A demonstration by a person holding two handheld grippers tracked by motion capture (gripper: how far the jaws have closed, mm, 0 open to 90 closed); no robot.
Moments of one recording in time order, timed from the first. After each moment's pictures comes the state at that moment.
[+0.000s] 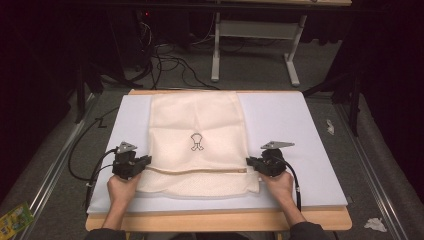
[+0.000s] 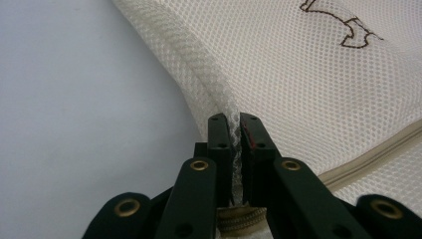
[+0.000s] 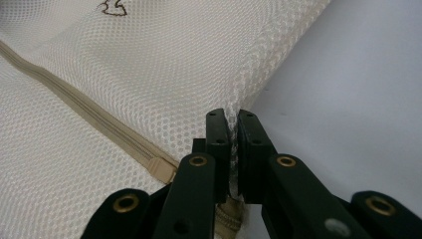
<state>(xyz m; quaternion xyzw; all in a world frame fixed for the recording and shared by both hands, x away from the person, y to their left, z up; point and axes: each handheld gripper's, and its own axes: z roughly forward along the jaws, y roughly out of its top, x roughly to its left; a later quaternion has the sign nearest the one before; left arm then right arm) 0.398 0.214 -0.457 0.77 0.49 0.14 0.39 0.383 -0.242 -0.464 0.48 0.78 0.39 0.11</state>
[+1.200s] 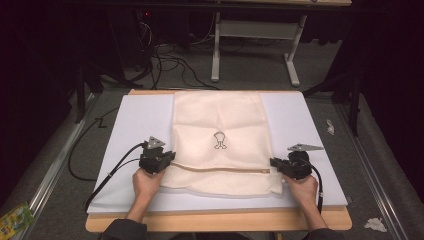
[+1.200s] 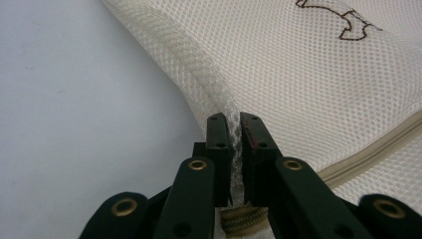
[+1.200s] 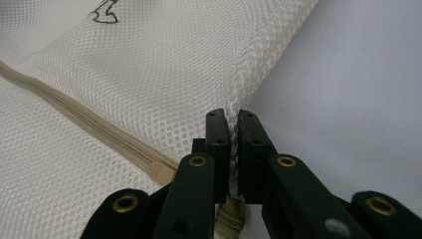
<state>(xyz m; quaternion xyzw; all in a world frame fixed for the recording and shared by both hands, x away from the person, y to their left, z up) 0.412 0.144 -0.458 0.79 0.45 0.14 0.39 0.367 -0.311 -0.461 0.53 0.75 0.38 0.13</state>
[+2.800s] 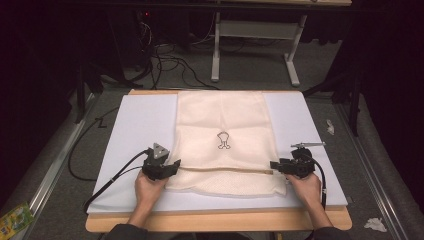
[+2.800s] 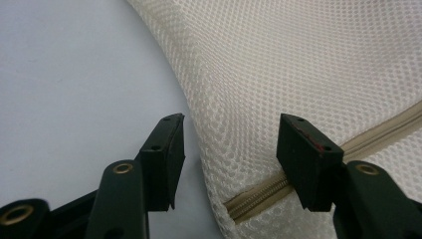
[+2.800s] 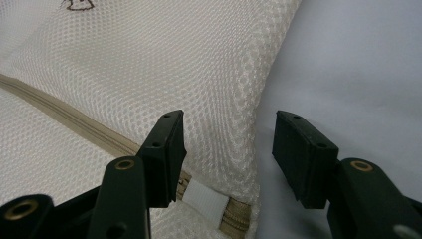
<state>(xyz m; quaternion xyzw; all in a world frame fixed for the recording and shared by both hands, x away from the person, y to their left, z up) 0.399 0.139 -0.478 0.80 0.43 0.19 0.37 0.379 -0.325 -0.465 0.57 0.74 0.35 0.07</state>
